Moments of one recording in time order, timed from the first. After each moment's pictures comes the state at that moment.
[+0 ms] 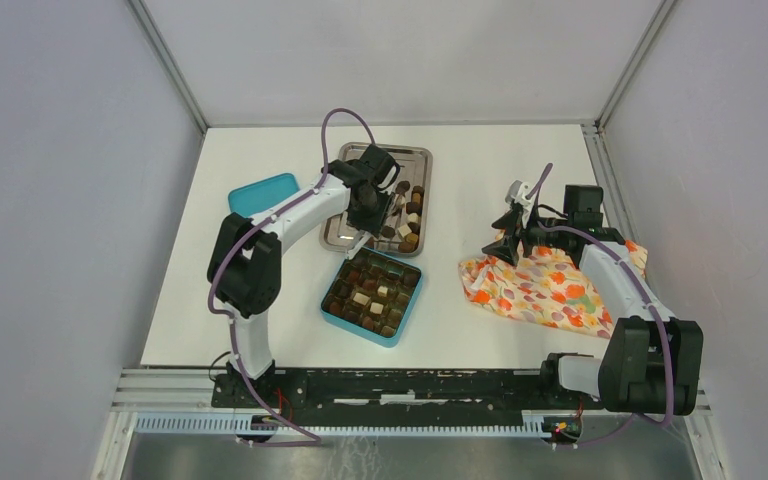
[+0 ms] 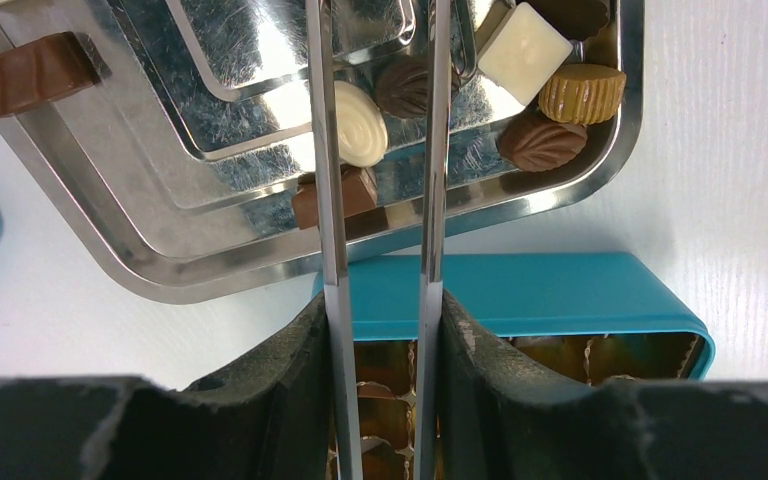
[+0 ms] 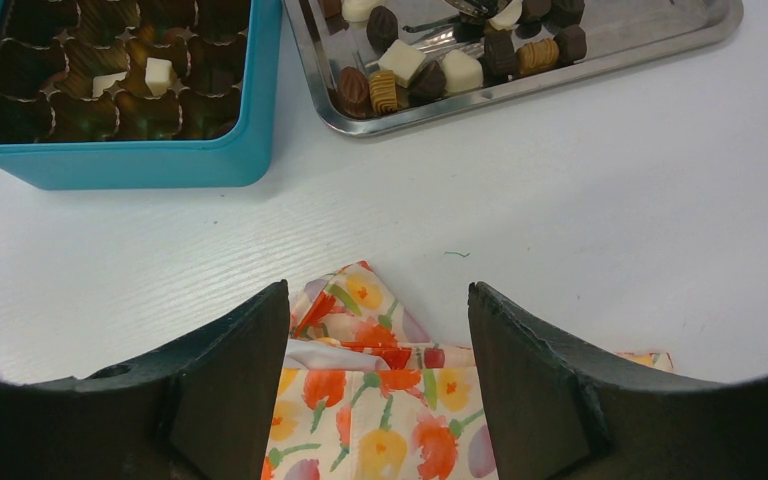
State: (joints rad) left arm -0.59 1.92 1.58 -0.84 -0.05 -0.18; right arm -0.06 1.26 0.79 -0.38 -1.05 -0.78
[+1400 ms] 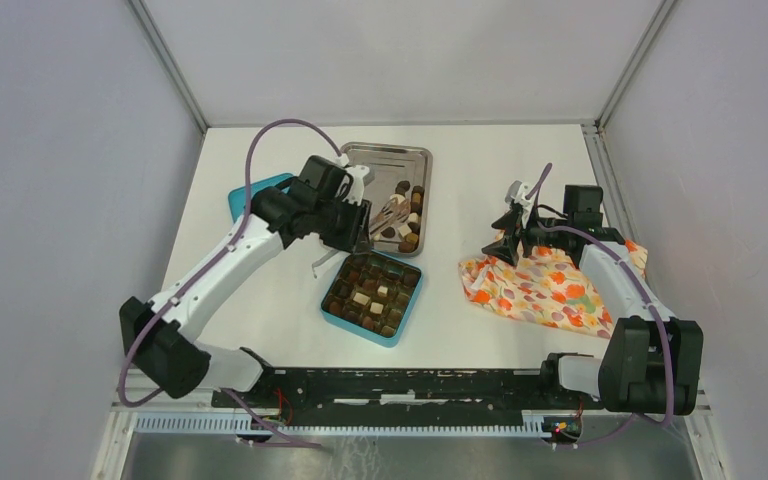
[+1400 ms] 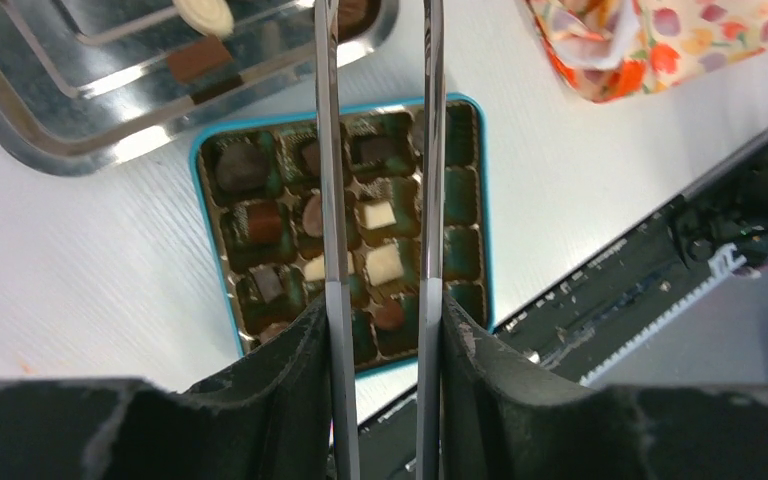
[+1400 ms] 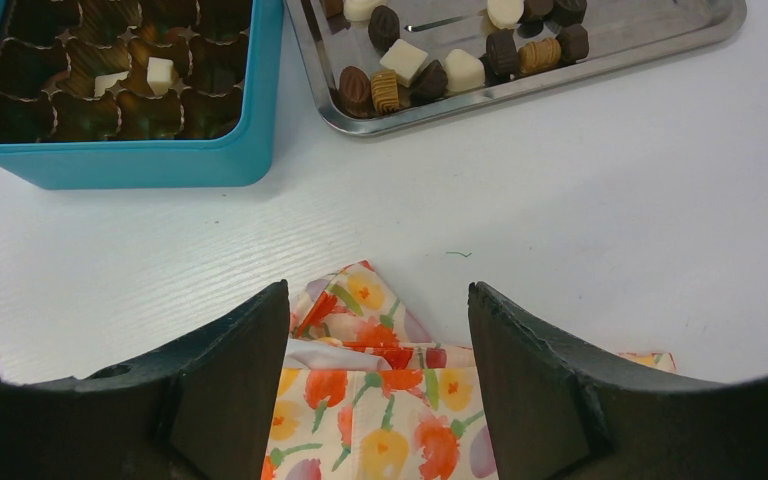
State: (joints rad) left arm -0.60 1.40 1.34 -0.87 0.20 -0.21; right arm -0.06 1.26 0.79 -0.38 -1.05 -0.78
